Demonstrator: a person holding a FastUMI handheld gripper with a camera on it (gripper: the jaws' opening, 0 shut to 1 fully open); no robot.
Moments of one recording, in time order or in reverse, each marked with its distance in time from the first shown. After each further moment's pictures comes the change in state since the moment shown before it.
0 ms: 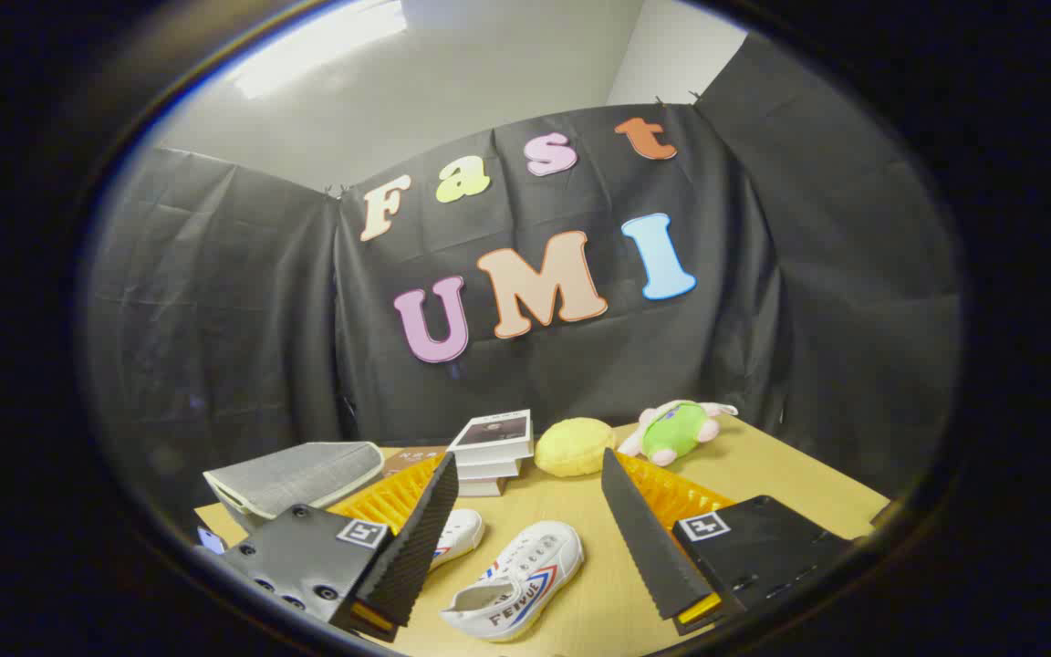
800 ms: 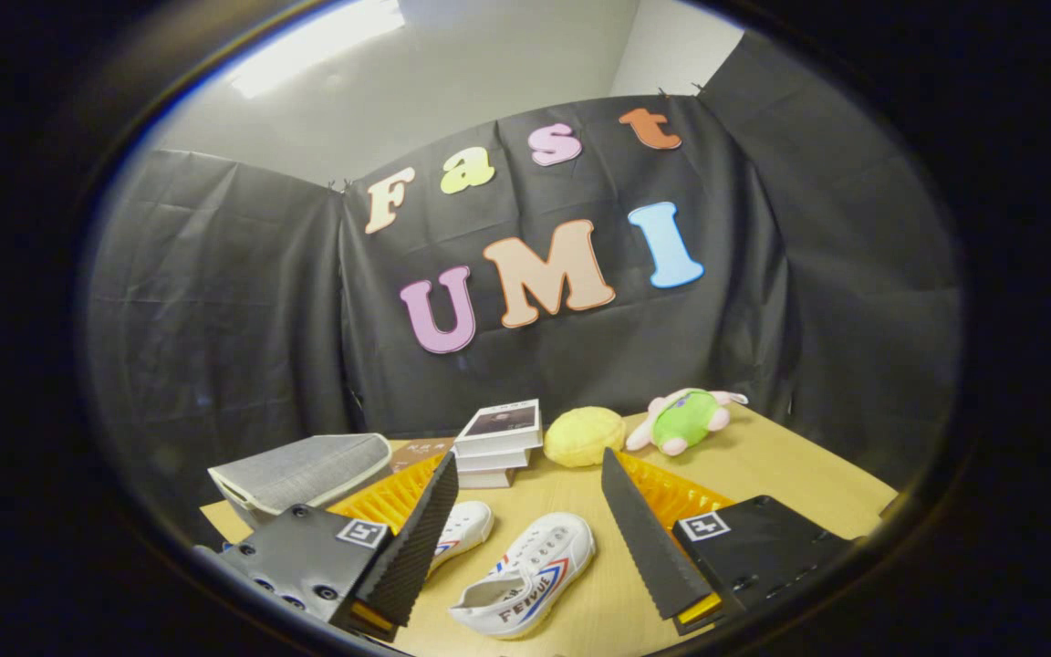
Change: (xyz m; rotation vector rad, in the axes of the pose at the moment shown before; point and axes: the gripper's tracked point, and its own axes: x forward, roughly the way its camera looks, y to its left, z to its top) arm 0.003 0.008 -0.016 0.012 0.034 0.019
